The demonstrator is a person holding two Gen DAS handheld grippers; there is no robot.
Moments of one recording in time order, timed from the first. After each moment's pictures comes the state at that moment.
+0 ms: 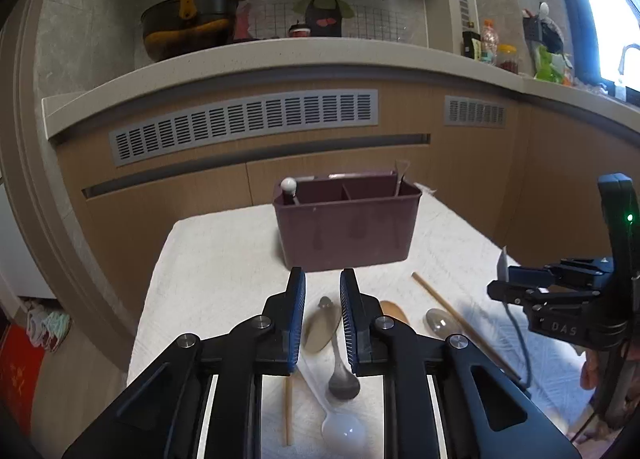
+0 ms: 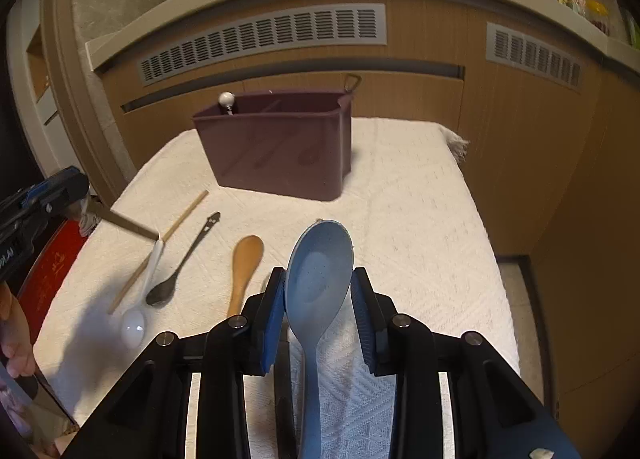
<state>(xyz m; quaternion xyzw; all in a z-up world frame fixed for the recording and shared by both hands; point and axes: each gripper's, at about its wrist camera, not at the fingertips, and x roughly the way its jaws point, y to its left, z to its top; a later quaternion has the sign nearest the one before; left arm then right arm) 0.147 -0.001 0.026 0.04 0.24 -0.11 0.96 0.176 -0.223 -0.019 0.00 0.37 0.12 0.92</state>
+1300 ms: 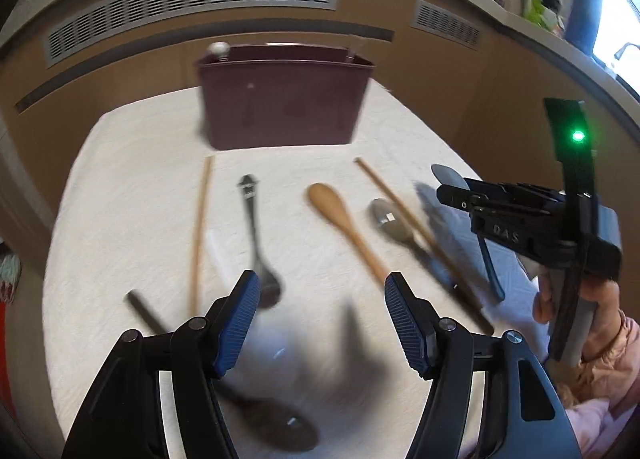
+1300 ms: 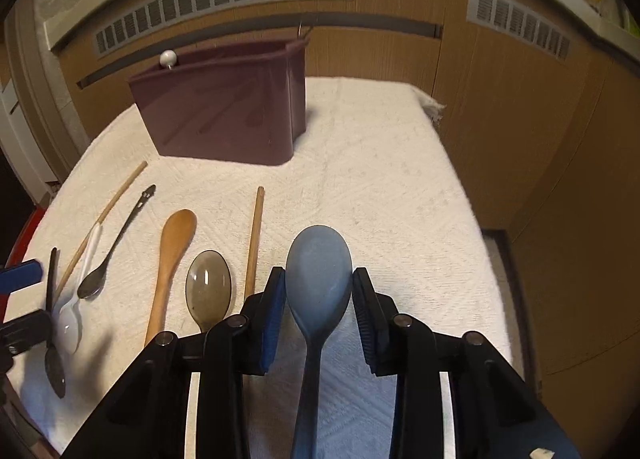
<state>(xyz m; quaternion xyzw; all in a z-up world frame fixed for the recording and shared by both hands) 0.164 -0.040 -0.040 0.02 0.42 -0.19 0.89 0.205 -0.241 -0.054 -0.02 0.42 0.05 0.91</state>
